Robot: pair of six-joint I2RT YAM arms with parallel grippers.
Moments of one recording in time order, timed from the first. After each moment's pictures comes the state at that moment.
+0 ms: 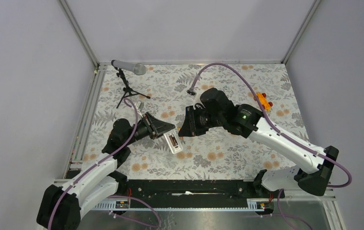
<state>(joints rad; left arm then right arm) -0.41 0.82 0.34 0.45 0.62 -1.28 0.97 1.29 1.37 -0.69 -0.26 0.70</state>
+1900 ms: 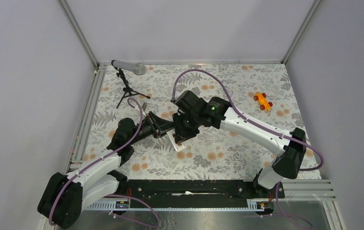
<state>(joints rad) -0.48 0.96 0.32 0.58 0.53 -1.36 1.02 1.60 1.57 -0.97 -0.20 0.65</state>
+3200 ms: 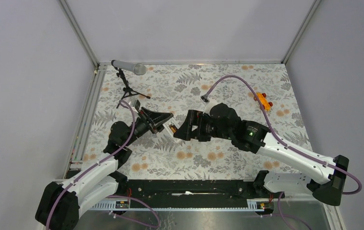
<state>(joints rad) -0.48 0.86 0.32 0.69 0.44 -1.63 1.02 1.12 1.08 -0.47 -0.08 0.94</state>
